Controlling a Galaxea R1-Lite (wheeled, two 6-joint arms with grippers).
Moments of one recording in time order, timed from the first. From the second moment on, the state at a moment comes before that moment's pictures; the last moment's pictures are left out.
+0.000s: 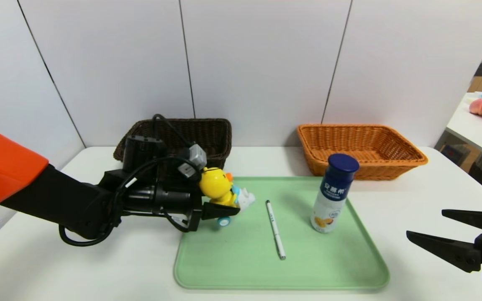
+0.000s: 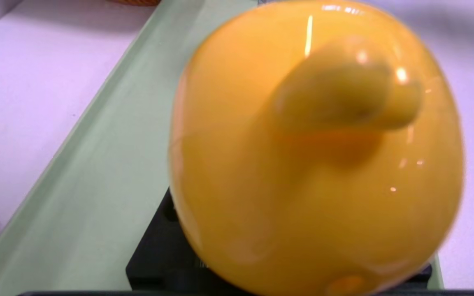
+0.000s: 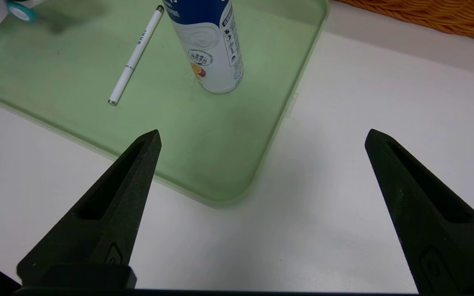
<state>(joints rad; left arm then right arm) -0.41 1.93 -0.86 -0.66 -0.92 0.36 0.14 1.05 -0.55 0.02 0.27 -0.08</state>
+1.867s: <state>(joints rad) -0.11 2.08 -1.57 -0.13 -0.53 0.16 0.13 1.01 -0.54 0.02 0.27 -0.06</state>
